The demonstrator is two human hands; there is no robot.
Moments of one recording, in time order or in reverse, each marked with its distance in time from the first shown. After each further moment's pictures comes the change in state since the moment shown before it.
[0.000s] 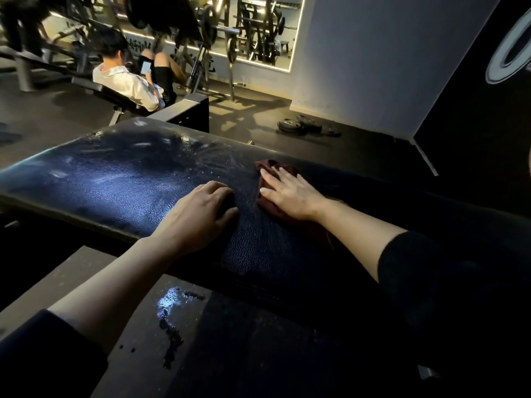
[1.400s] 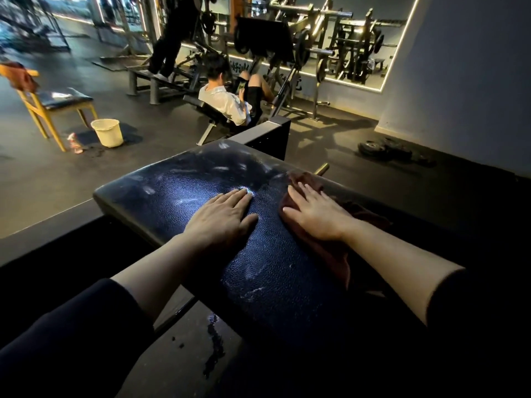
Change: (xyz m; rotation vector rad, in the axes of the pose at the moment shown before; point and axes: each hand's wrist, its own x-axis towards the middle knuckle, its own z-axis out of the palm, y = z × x) left_hand 0.025 -0.071 -0.020 0.290 -0.211 -0.370; right_hand 0.102 -0.040 -0.001 -0.078 0.014 -0.233
